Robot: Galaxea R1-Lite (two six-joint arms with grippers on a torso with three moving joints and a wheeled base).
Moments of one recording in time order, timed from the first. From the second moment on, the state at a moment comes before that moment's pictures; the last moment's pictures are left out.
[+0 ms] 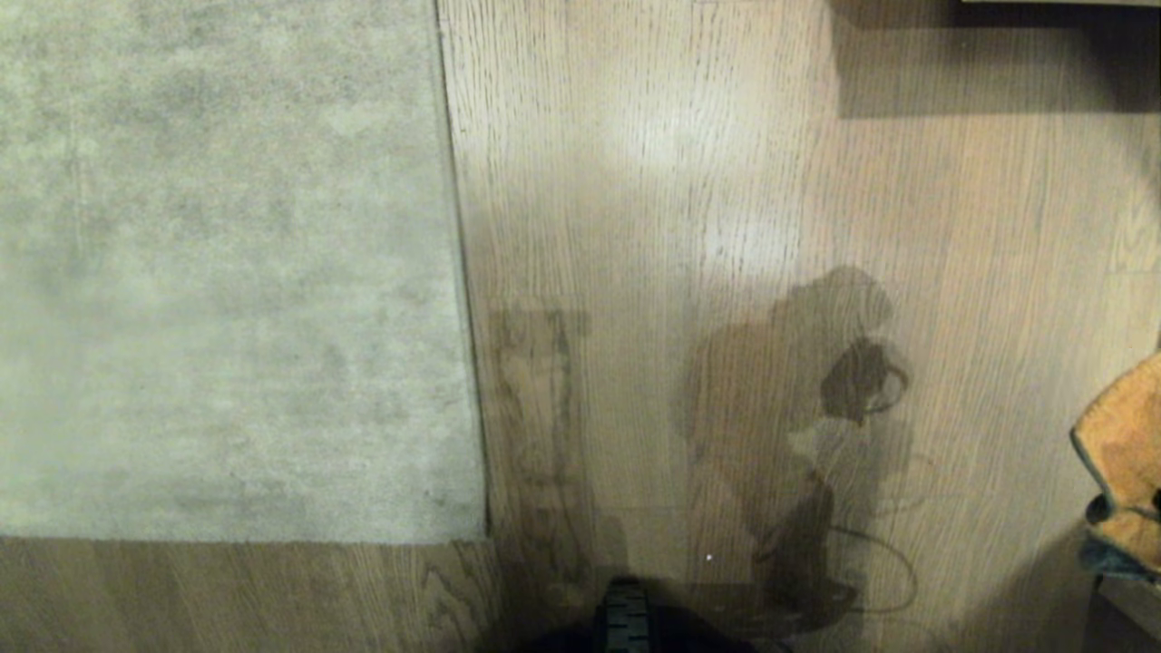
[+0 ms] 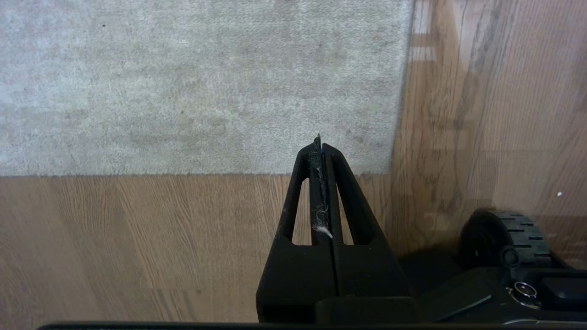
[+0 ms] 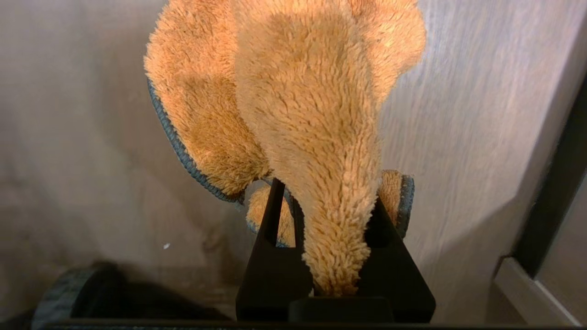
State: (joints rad) left arm 0.00 0.00 0.00 0.01 0.00 -0.03; right arm -0.06 0.69 -0.04 -0.64 0.02 -0.03
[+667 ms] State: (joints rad) left arm 0.00 0.00 0.00 0.01 0.00 -0.03; right arm 0.06 0.29 0.00 -0.11 -0.06 -0.02
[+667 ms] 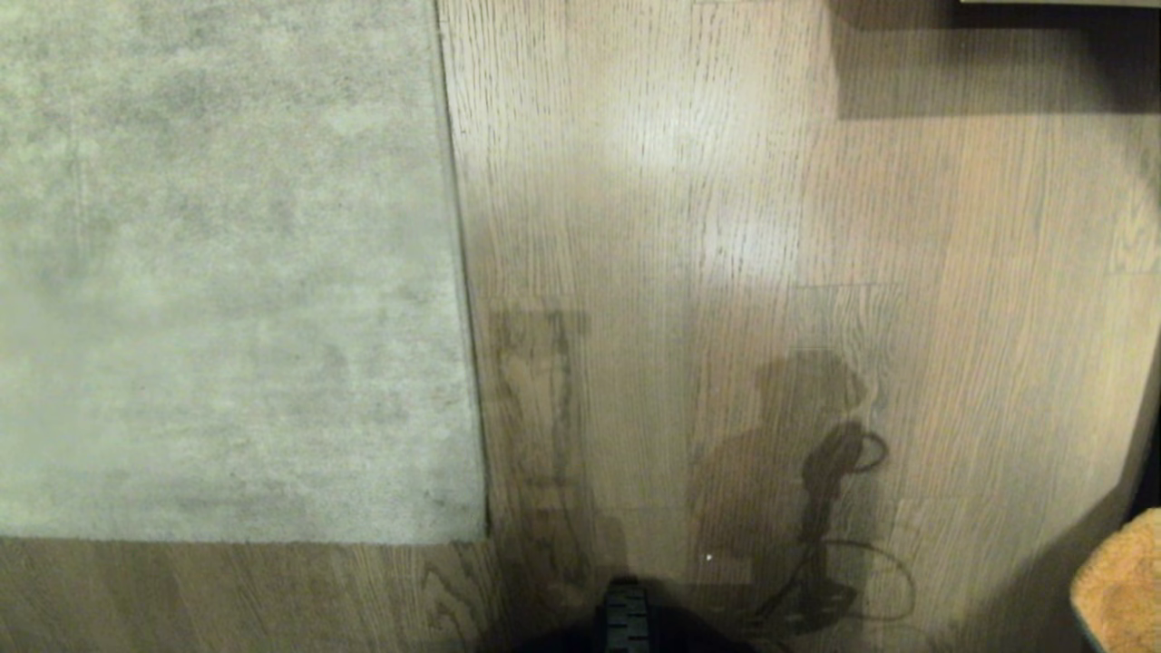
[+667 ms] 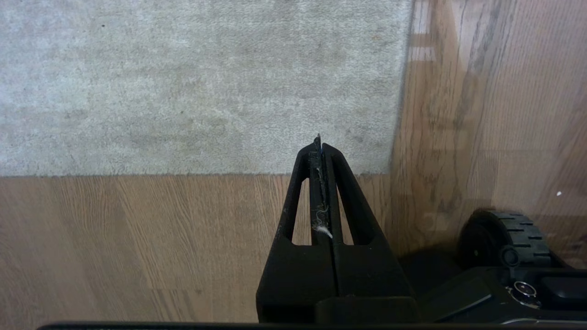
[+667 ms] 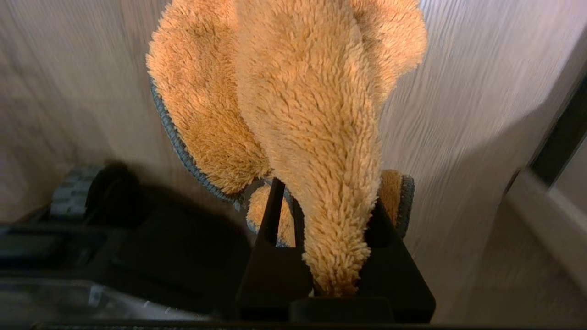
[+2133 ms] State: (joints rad) left arm 0.00 0.00 0.00 0.01 0.00 -0.03; right arm 0.01 0.00 0.00 -0.01 -0.02 0.04
